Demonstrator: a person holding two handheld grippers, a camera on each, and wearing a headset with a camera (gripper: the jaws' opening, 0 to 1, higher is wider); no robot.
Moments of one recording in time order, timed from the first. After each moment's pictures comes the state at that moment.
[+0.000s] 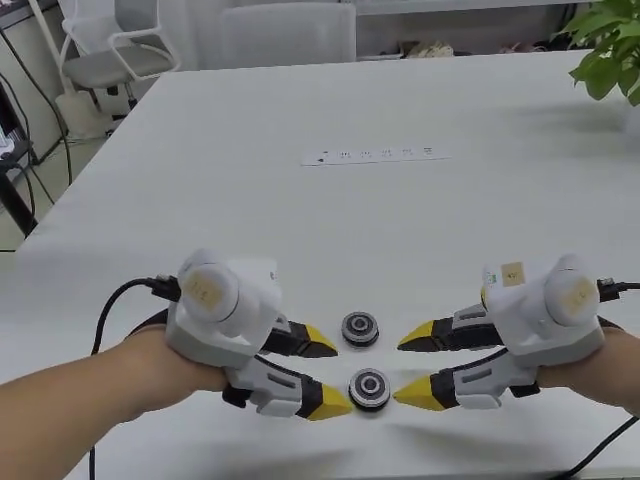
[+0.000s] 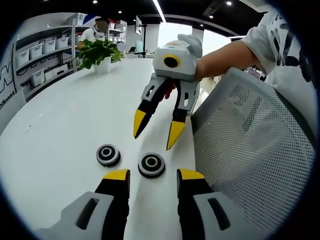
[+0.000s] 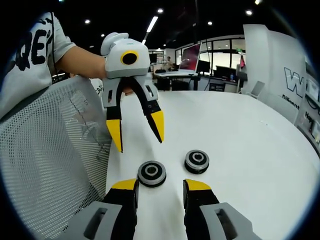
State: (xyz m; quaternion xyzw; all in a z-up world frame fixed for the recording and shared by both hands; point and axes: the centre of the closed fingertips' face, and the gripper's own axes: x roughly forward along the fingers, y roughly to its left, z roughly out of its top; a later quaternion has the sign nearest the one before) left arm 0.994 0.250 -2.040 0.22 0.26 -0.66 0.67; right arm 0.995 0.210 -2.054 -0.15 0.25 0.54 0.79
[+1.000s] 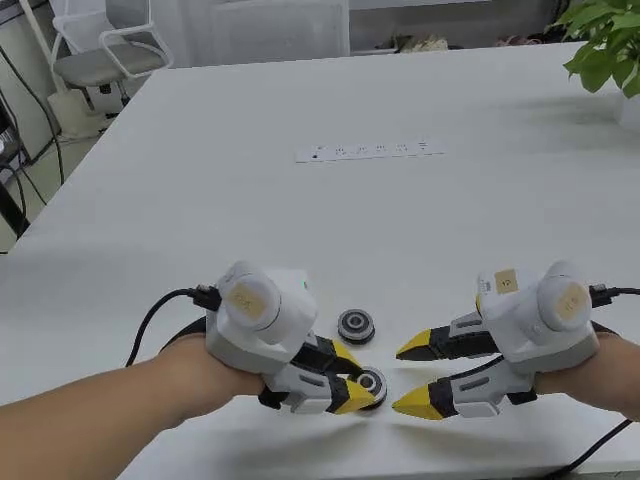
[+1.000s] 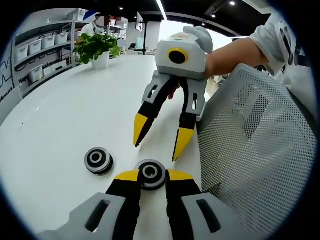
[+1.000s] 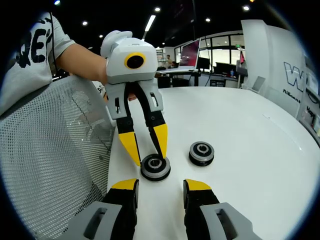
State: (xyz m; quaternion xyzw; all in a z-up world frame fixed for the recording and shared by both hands) left arm 0.992 0.225 -2.062 0.21 0.27 -0.66 0.67; right arm 0.988 0.208 -2.067 -0.14 0.26 0.54 0.79
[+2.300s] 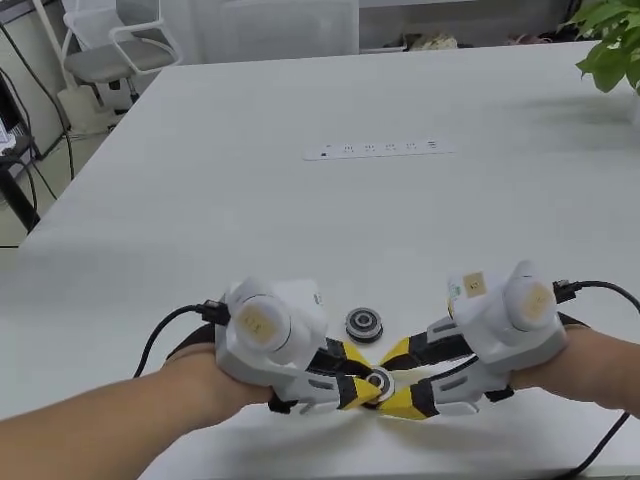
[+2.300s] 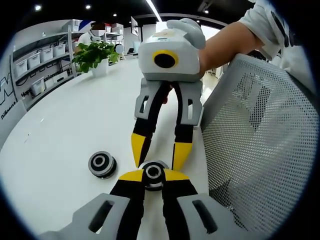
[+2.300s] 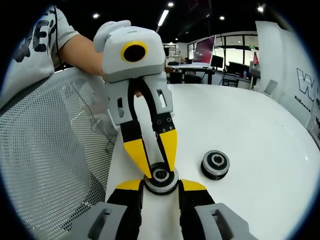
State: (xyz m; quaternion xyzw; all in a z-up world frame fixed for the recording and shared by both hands) left arm 0.994 0.224 -2.062 0.24 0.23 -0.66 0.68; right arm 0.990 0.235 -2.075 -0.17 0.27 0.57 0.75
